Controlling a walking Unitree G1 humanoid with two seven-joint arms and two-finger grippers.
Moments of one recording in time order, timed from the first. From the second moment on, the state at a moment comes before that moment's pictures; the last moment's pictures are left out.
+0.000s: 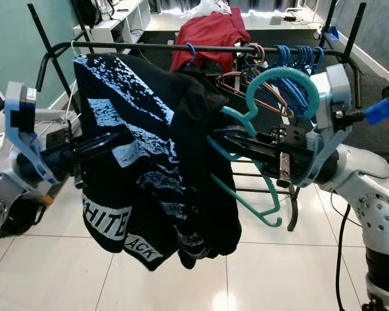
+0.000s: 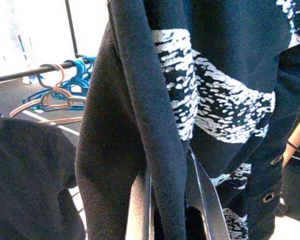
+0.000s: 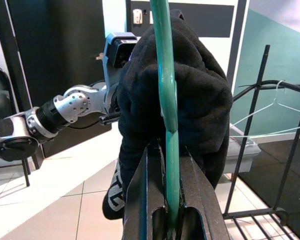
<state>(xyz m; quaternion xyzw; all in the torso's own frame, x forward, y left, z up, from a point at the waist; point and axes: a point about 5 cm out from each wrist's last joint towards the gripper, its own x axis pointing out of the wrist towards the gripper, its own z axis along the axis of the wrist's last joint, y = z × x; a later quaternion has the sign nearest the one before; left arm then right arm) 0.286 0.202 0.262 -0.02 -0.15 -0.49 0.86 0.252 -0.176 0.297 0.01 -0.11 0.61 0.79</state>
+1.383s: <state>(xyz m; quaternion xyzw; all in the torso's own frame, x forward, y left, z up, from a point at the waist) 0.340 0.225 0.254 -0.06 -0.15 -0.21 0.96 0.269 -0.188 0.167 -0.08 0.13 0.45 0.88</state>
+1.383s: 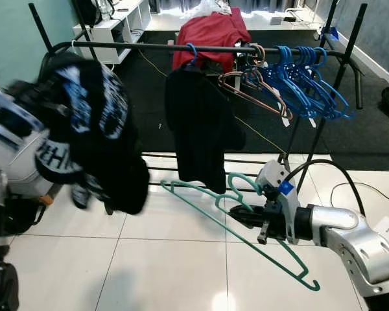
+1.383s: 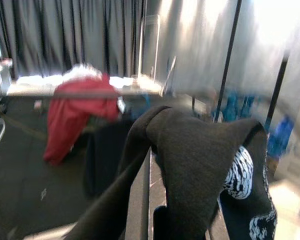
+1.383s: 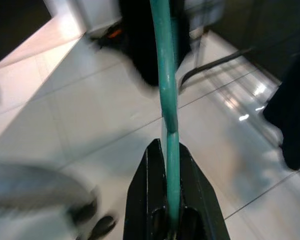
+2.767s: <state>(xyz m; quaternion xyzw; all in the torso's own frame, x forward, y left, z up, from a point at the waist) 0.317 0.144 0.127 -0.09 0.03 -0.15 0.98 0.316 -0.166 0.114 0.04 0.12 0.17 0.98</state>
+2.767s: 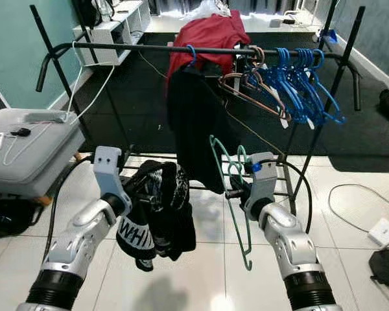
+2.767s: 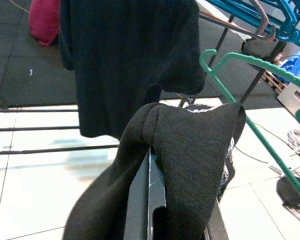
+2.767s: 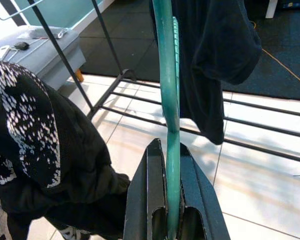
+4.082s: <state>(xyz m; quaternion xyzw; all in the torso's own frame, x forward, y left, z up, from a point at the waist) 0.313 0.063 0.194 -0.12 0.01 -0.20 0.97 0.343 -0.180 0.145 -0.02 0.06 0.09 0.99</state>
